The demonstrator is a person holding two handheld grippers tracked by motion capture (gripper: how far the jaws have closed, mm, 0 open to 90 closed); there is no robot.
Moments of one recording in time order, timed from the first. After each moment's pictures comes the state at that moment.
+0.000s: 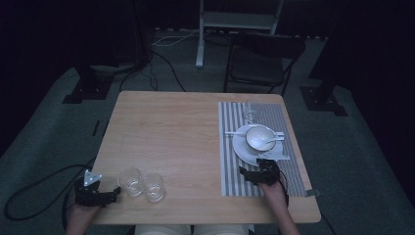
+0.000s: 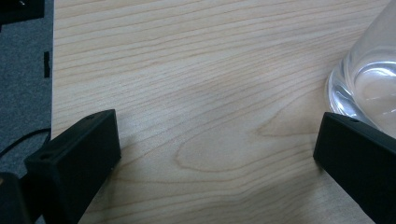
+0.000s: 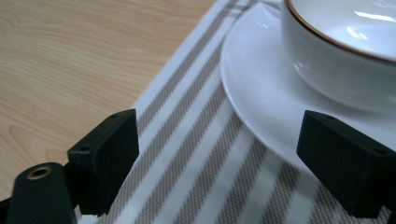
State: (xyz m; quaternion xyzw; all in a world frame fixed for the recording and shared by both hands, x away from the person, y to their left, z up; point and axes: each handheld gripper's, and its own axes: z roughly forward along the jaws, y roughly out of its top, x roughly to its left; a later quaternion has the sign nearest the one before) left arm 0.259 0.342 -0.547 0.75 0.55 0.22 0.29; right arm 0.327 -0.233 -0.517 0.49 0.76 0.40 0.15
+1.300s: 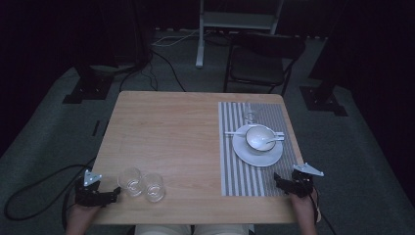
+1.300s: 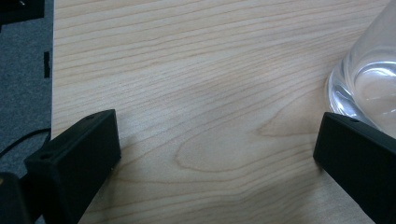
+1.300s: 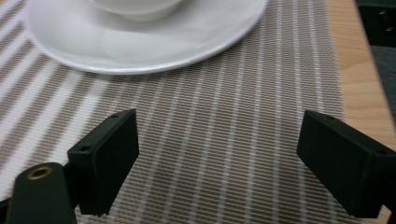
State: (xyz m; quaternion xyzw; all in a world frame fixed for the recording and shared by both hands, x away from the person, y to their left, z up) left arm 0.259 0.342 -0.547 0.75 0.55 0.22 0.29; right arm 0.296 -0.332 -0.544 0.59 0.69 0.33 0.25
